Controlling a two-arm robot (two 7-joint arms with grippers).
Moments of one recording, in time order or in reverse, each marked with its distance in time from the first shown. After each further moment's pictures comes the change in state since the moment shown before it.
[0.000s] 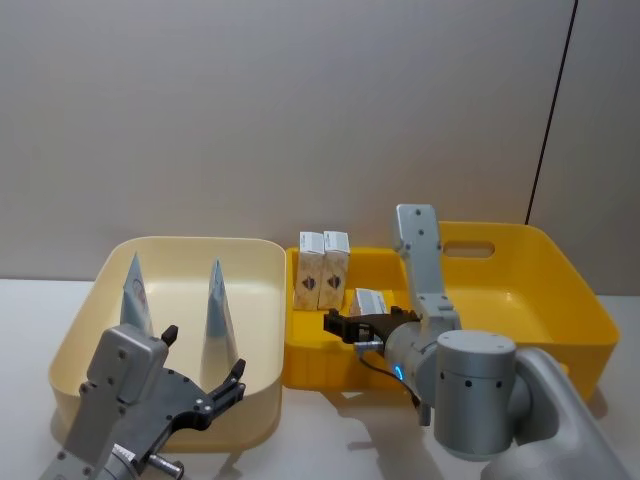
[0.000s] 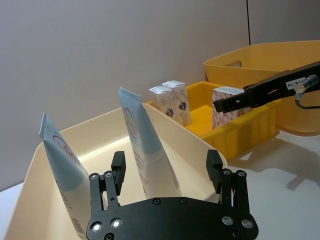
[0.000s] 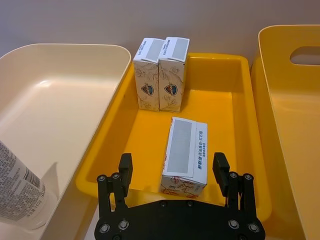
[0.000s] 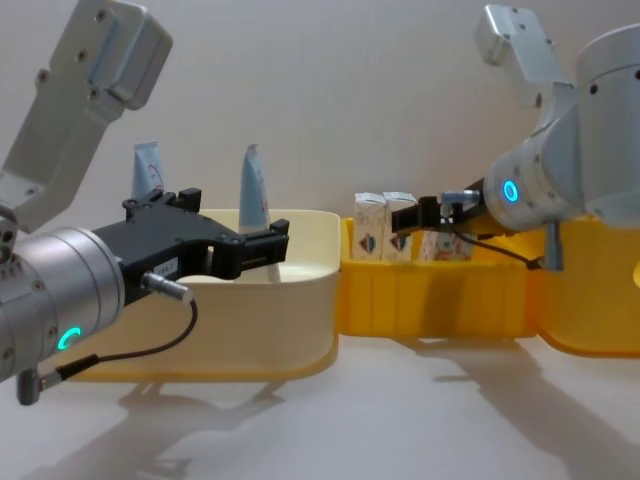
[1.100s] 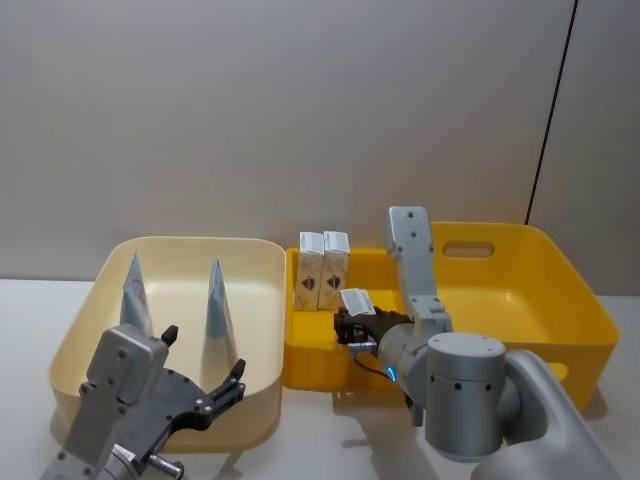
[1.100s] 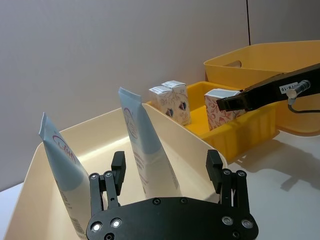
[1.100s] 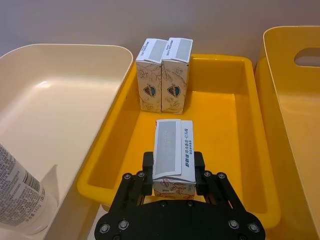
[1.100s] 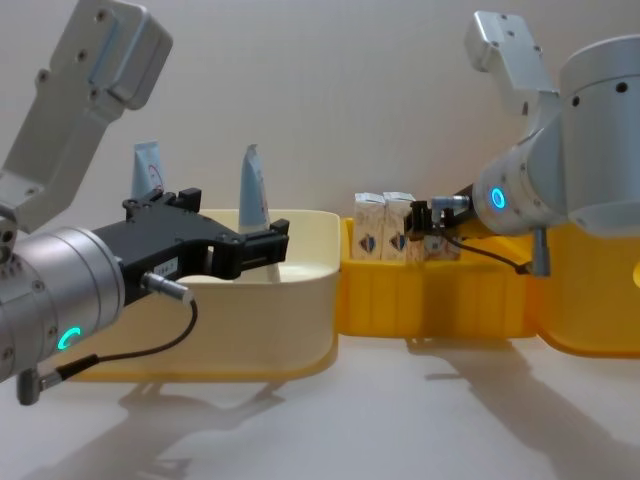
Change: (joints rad) left arm 0.000 0.000 0.000 0.000 0.000 0.000 0.000; right arm 0.009 -0.014 -0.003 0.033 -0.015 -0.030 -0.002
